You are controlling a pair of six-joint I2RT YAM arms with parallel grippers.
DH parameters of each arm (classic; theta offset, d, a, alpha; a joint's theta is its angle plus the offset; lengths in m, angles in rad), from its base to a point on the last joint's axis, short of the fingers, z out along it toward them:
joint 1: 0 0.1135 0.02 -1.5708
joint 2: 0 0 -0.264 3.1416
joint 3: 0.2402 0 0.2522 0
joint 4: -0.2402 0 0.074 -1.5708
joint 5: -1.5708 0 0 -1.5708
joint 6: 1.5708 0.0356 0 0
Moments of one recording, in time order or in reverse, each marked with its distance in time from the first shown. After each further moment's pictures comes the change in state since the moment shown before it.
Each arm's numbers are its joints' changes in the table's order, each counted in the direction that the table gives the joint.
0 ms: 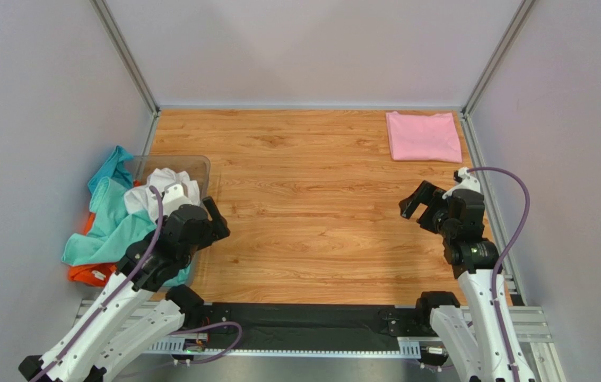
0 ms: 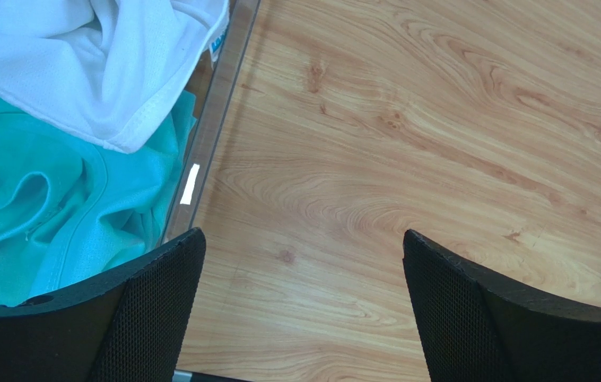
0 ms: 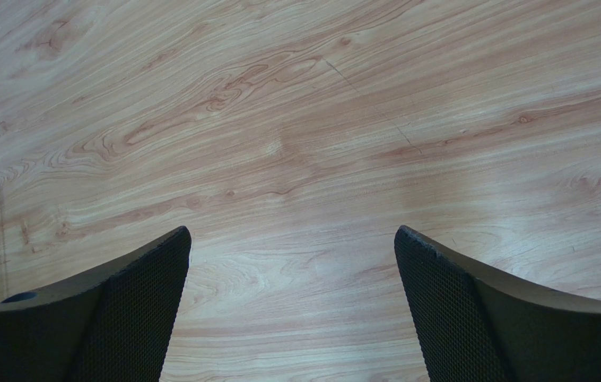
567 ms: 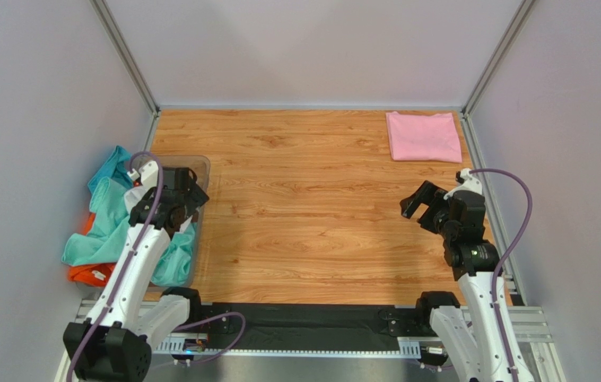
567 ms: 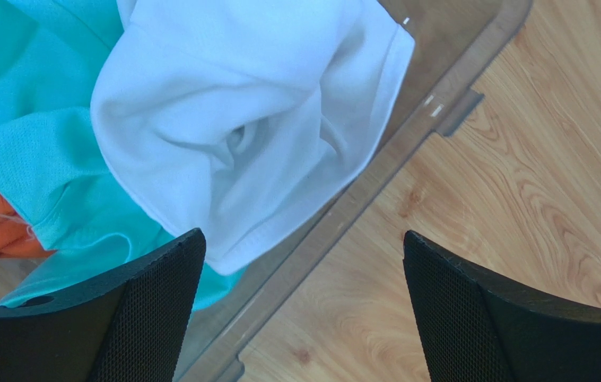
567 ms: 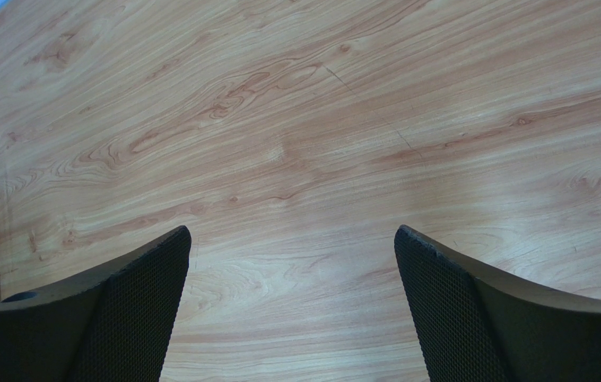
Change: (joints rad) left arm 0.497 0.356 0.091 0.140 -0.090 0.048; right arm 0.000 -0.023 -0.008 0.010 -0.013 0.019
